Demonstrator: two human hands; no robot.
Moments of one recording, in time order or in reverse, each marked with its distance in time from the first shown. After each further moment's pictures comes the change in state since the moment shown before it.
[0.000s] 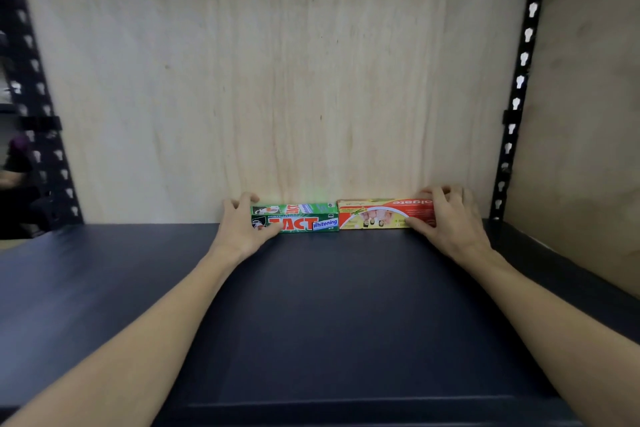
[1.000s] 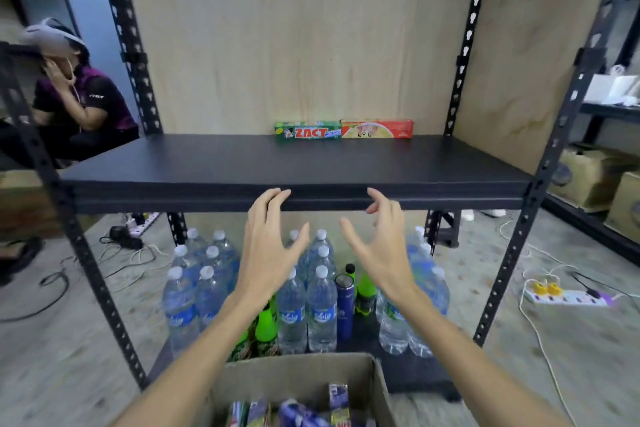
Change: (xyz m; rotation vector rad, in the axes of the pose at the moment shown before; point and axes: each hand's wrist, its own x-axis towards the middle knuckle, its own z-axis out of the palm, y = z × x) left_hand -0.356 0.035 -0.072 -0.087 0.194 0.280; right_hand -0.330 -0.165 -0.127 0.705 0.061 0.058
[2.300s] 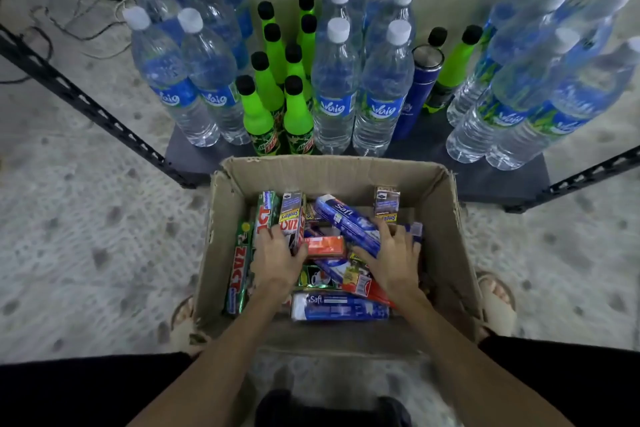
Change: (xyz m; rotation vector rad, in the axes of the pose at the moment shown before) left_hand -0.355 -0.200 0.101 0.428 -0.711 -0.951; right_hand -0.348 0.205 0.153 -0.620 -0.917 0.559
